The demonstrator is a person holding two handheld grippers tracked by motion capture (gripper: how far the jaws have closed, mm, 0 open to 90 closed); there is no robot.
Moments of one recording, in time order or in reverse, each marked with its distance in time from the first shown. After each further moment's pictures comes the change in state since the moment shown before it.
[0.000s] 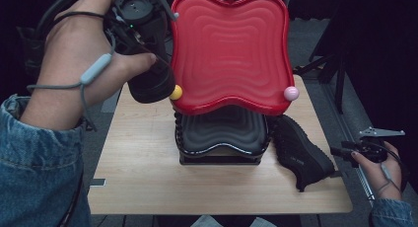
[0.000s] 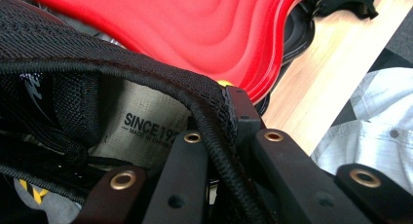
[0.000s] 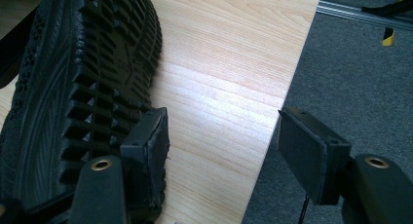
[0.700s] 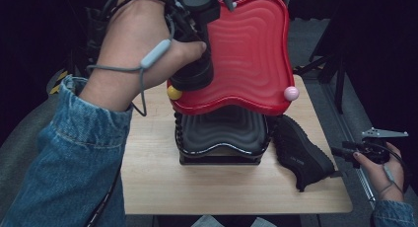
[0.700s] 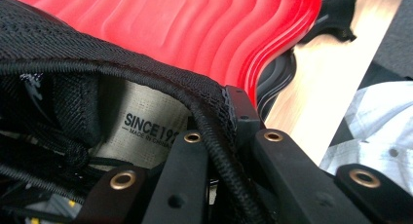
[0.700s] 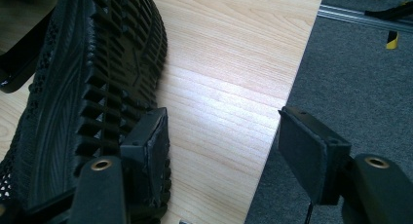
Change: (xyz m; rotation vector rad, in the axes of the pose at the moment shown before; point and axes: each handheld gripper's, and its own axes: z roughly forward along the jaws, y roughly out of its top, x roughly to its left) left arm -0.022 0.060 0.014 -0.047 -0.025 0.112; right arm 0.001 -0.001 -0.005 -0.023 0.016 0.004
